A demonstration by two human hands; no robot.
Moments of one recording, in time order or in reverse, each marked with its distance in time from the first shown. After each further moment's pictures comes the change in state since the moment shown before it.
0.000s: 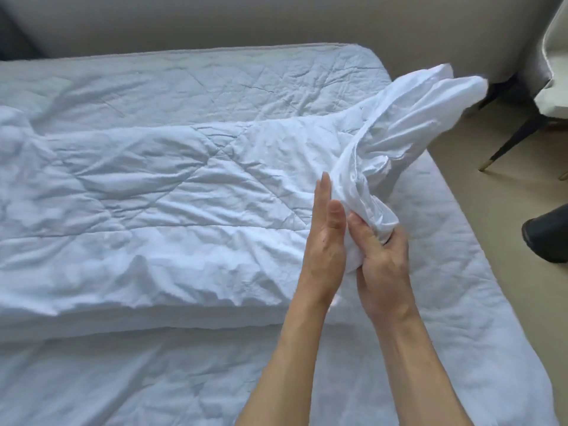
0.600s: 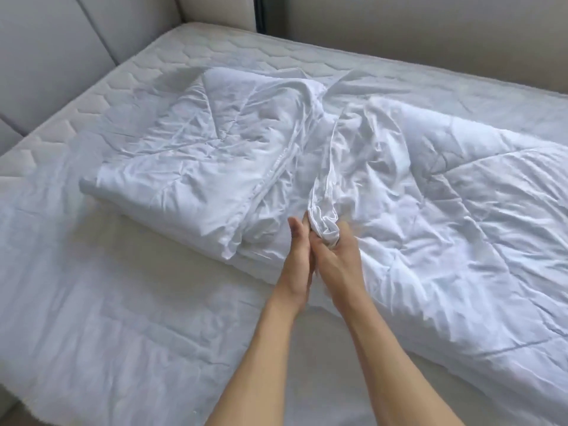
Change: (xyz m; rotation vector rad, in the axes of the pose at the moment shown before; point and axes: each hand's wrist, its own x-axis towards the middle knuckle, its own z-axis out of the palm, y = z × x) left_hand -0.115 0.035 -0.547 -0.163 0.406 -0.158; right_hand -0.135 0.285 0.458 -0.578 -0.551 0.168
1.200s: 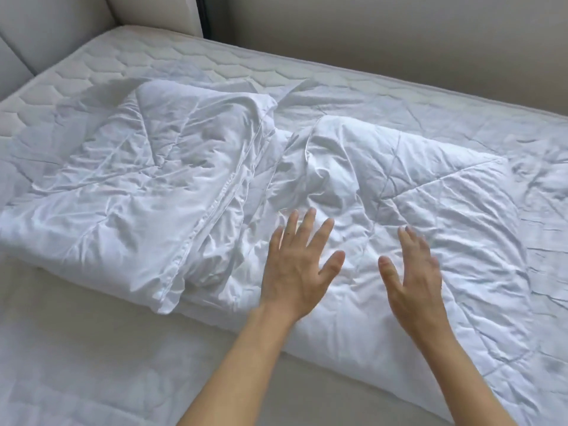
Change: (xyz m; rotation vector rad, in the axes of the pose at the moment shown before) left_hand 0.077 0.000 0.048 1.330 -0.031 0.444; right_hand 0.033 0.017 -0.171 -0.766 0.273 -0.088
